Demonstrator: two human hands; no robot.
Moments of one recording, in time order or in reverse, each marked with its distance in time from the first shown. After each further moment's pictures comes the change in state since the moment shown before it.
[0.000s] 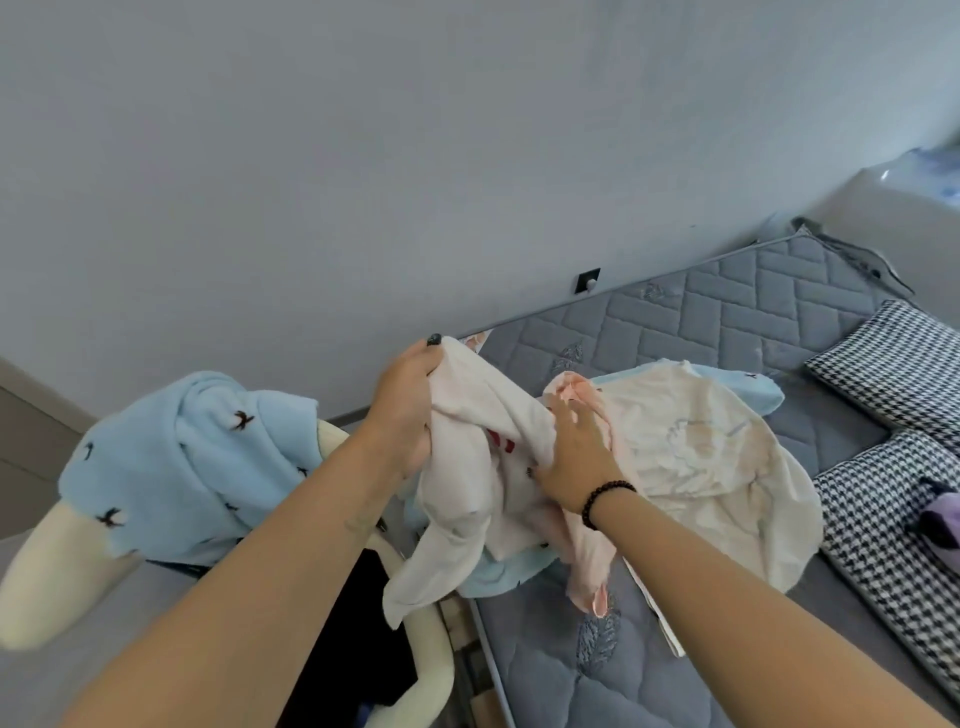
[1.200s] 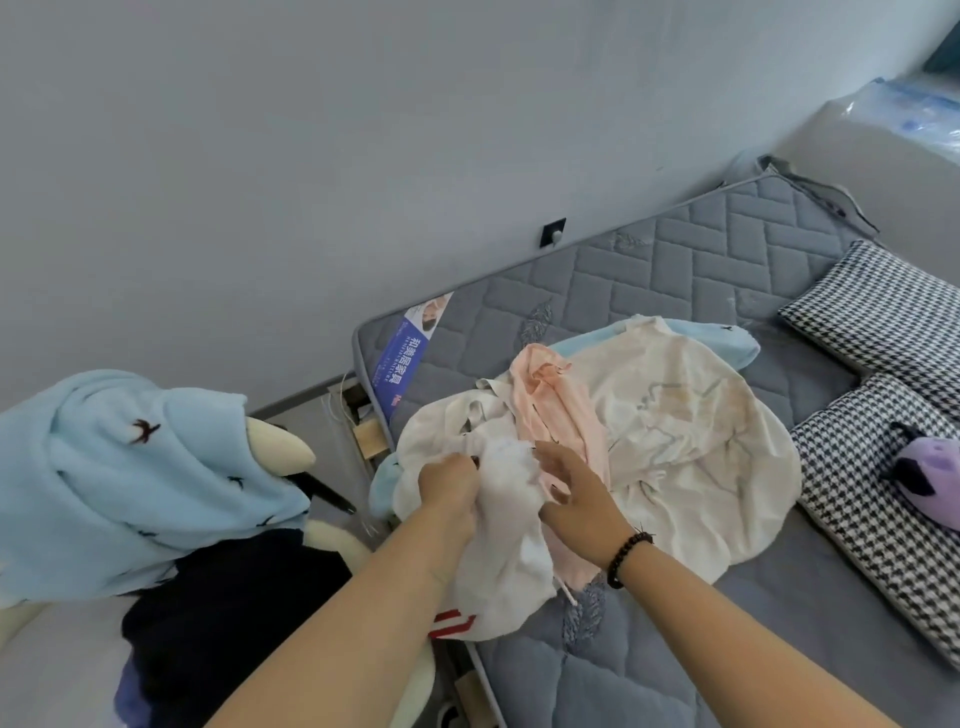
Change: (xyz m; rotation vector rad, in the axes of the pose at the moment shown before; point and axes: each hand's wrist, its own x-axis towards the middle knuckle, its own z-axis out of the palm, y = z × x) left_hand 0.069 -0.176 0.017 0.252 0.263 -0.506; right_hand -0.024 0.050 0.045 0.733 -0.131 0.163
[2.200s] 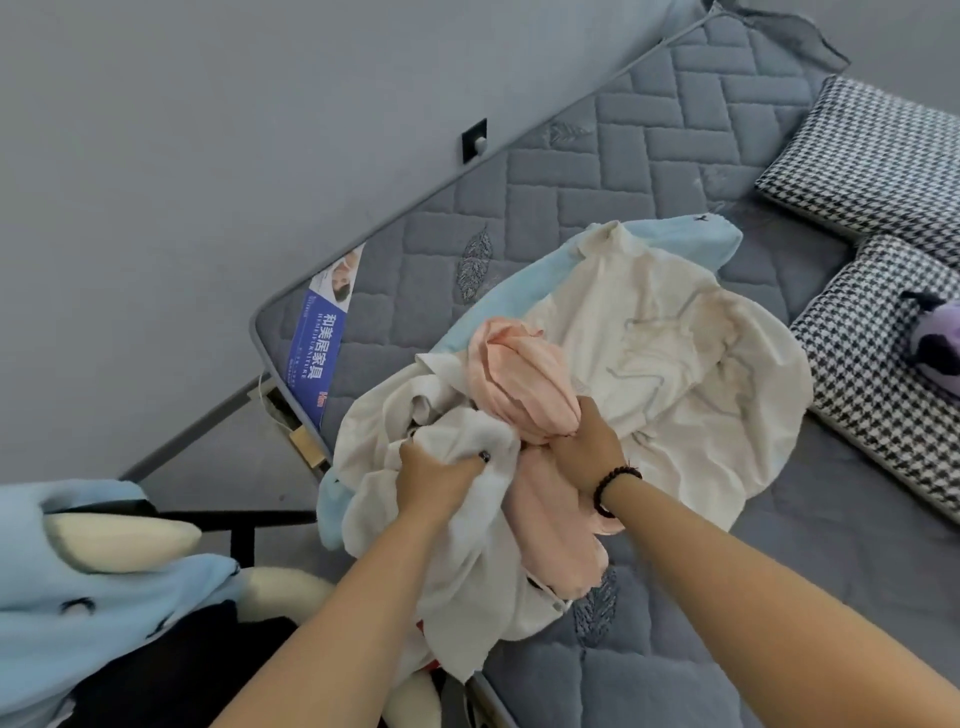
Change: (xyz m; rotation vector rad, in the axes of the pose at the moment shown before) left_hand 0.114 -0.031 0.062 0.677 -0.081 0.248; right_hand 0.113 0.113 -0.041 -0.102 0.372 0.312
